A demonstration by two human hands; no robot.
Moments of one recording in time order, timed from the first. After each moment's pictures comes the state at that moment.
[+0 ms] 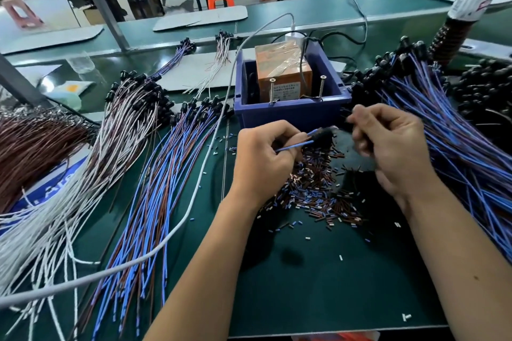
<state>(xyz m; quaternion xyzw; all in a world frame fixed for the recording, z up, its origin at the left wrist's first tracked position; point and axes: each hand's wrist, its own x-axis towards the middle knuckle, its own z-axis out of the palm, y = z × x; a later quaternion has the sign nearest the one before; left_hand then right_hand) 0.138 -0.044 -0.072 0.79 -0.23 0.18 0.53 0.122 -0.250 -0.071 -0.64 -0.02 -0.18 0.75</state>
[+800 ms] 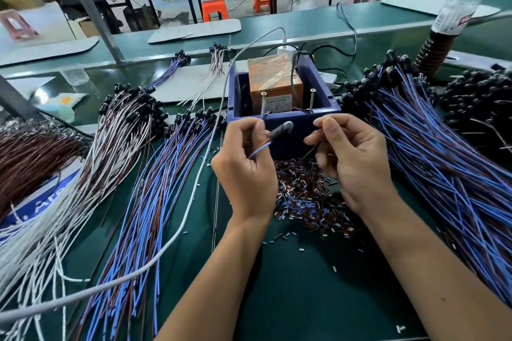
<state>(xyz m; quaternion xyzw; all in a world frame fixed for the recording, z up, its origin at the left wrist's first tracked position) 0.127 -0.057 -0.069 0.71 -0.09 0.42 0.55 0.119 -0.209 -0.071 -0.60 -0.06 -0.20 0.77</state>
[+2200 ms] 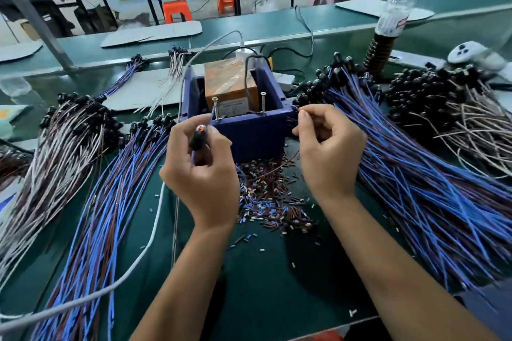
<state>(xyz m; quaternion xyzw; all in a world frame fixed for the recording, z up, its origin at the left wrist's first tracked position) 0.117 -0.073 -0.050 0.64 -0.05 0.44 0.63 0.107 -0.219 -0.048 -0.75 0.06 -0.43 0.49</state>
